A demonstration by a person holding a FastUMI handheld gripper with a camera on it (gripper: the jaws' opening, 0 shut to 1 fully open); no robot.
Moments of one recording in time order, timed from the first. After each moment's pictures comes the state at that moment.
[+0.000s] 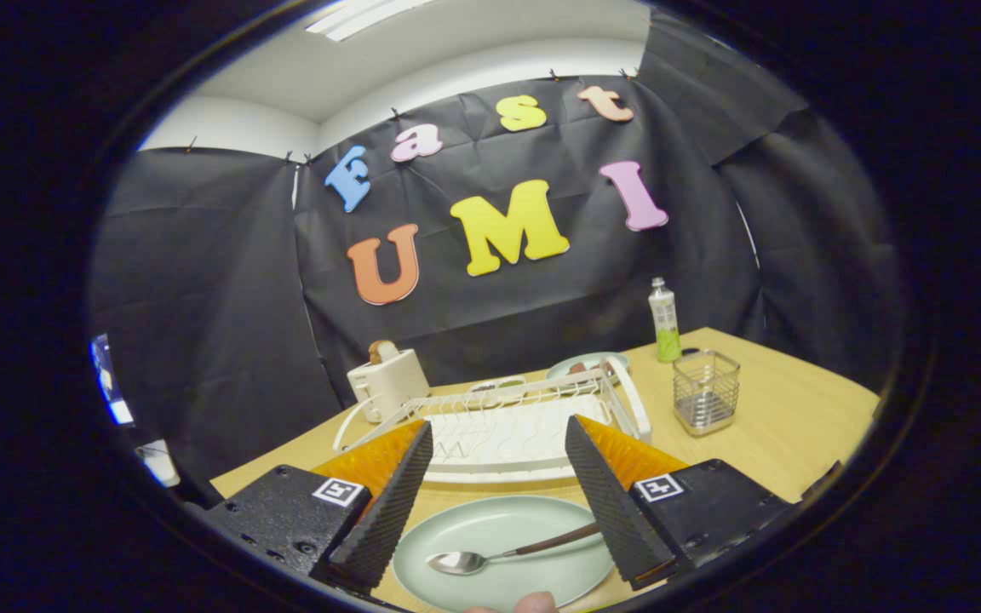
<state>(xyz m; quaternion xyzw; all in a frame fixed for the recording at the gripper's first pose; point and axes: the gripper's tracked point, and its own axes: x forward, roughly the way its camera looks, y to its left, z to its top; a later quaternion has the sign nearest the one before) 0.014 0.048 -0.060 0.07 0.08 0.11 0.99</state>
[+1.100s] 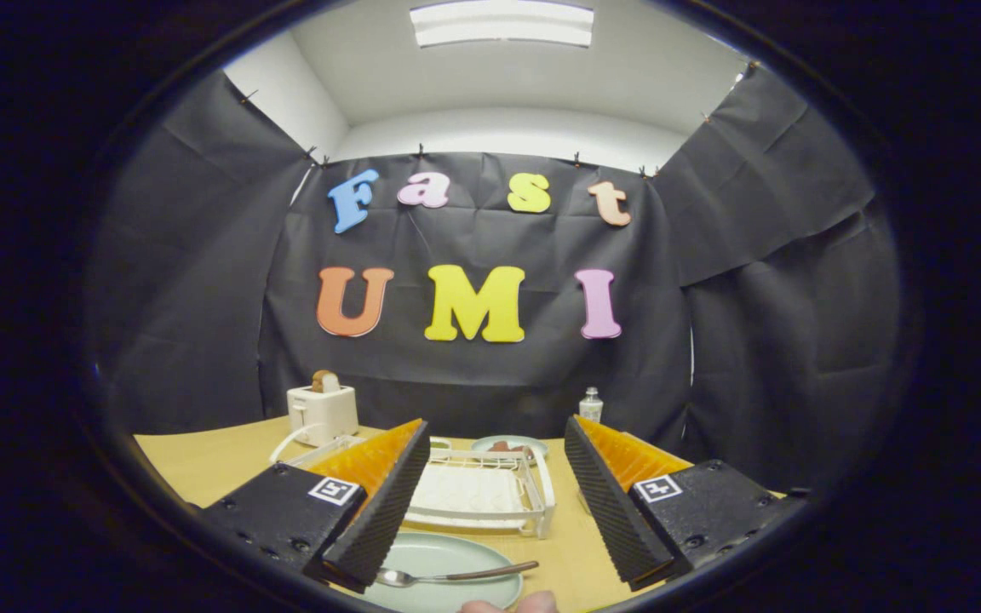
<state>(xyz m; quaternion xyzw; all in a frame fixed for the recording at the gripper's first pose) -0.022 0.036 -0.005 -0.04 -0.03 0.00 1.00</state>
